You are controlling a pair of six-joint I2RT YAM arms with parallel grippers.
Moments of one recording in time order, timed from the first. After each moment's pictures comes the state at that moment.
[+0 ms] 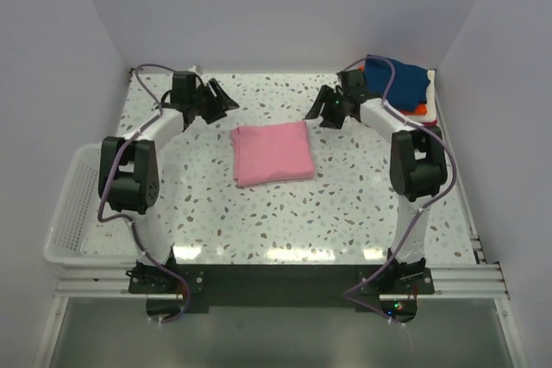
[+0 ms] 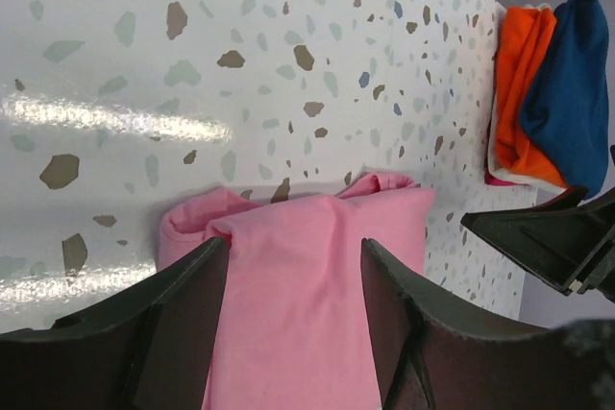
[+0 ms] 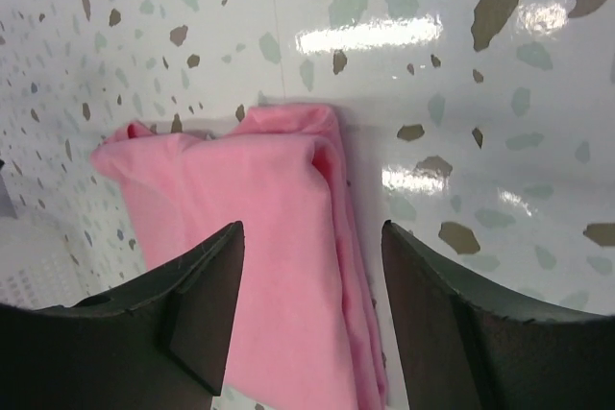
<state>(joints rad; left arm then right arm) -0.10 1.91 1.34 -0.10 0.37 -0.72 0.24 2.09 1.60 -0.37 -0.31 0.62</state>
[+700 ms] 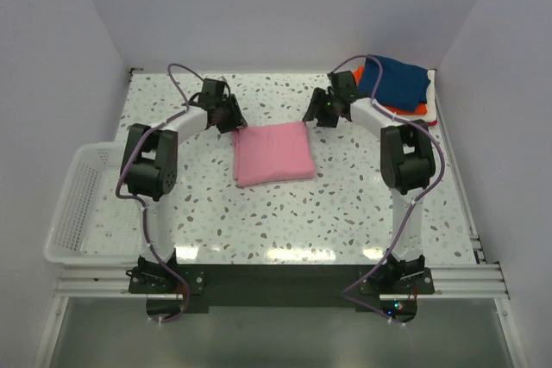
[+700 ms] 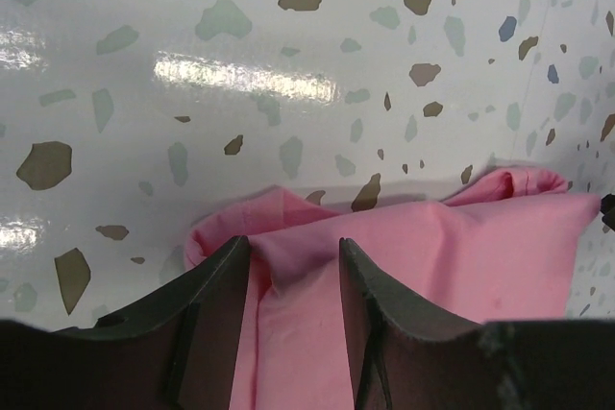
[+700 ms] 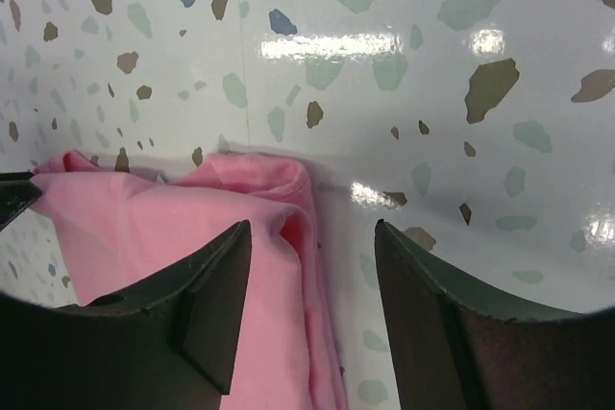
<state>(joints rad) -0.24 2.07 1.46 -0.25 0.14 -0.59 0.27 2.16 1.64 -0.34 -0.22 0.52</state>
